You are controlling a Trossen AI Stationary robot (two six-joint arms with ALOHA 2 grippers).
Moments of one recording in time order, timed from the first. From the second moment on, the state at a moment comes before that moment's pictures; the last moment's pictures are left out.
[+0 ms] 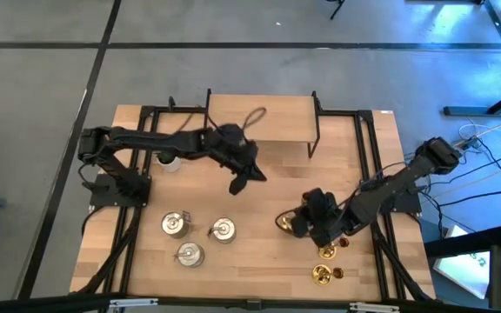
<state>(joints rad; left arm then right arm) 0.18 1.55 1.18 -0.08 0.44 -0.22 0.58 1.45 0.97 -0.62 0.62 1.41</state>
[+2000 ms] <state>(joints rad) 0.21 1.47 1.18 0.17 0.19 -0.18 0.06 1.46 1.61 -0.67 0.52 0.48</state>
